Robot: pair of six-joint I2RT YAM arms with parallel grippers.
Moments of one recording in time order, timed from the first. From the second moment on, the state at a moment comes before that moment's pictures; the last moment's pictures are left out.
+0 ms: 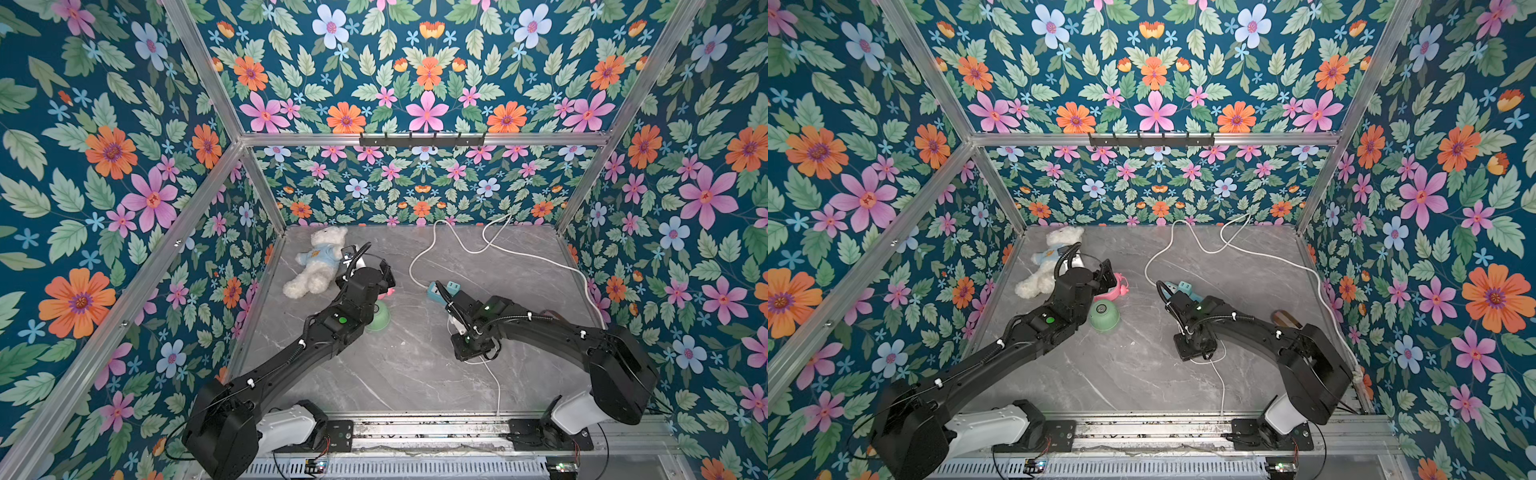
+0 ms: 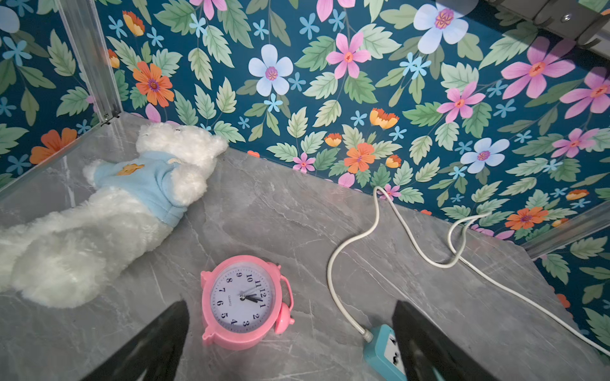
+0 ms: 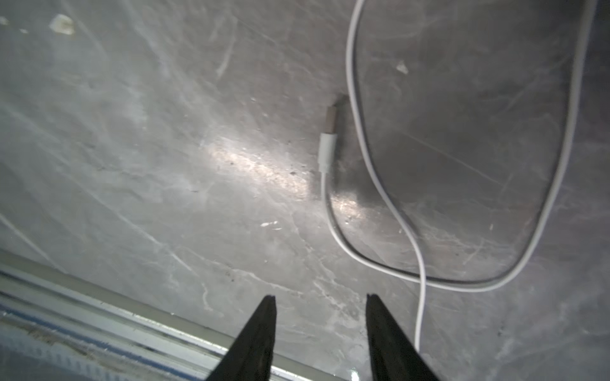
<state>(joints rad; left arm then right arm) -0.67 1.20 0.85 -0.02 -0.60 -0.55 0.77 1.55 1.01 -0.91 -0.09 0.45</state>
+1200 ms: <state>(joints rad) -0.61 1.11 0.91 0.04 0.13 -0.07 0.61 1.25 1.00 -0.69 -0.31 0.12</state>
